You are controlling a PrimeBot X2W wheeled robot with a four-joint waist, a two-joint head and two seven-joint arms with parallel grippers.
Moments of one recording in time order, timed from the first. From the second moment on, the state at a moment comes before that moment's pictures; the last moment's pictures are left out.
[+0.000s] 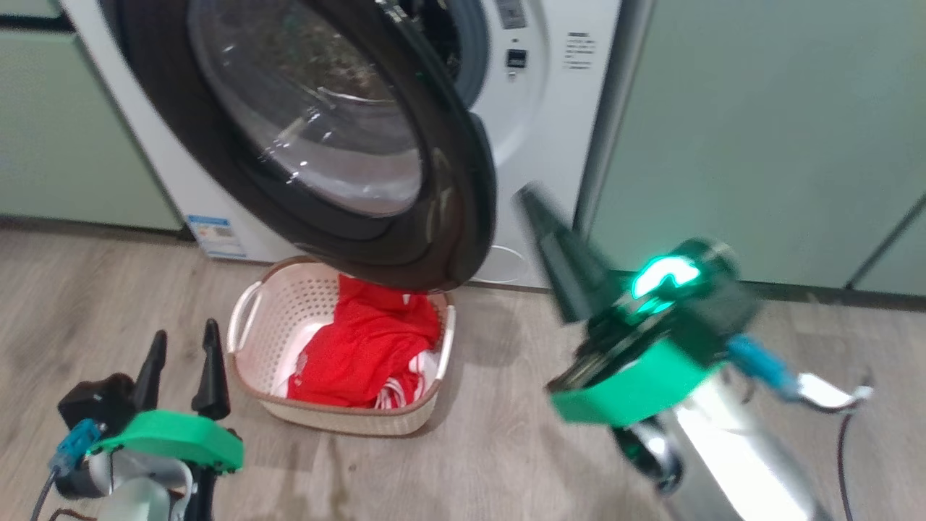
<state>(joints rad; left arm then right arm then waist) -0.13 0.12 0.13 0.46 -0.36 -0.12 -0.25 -0.38 -0.08 0.54 0.01 0.33 0.12 -0.26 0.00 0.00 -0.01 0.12</state>
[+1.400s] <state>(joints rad) -0.25 0.05 -0.09 0.49 -0.36 -0.13 -0.25 -0.76 -0.07 0.39 0.78 0.41 0.13 -0.26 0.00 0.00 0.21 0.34</state>
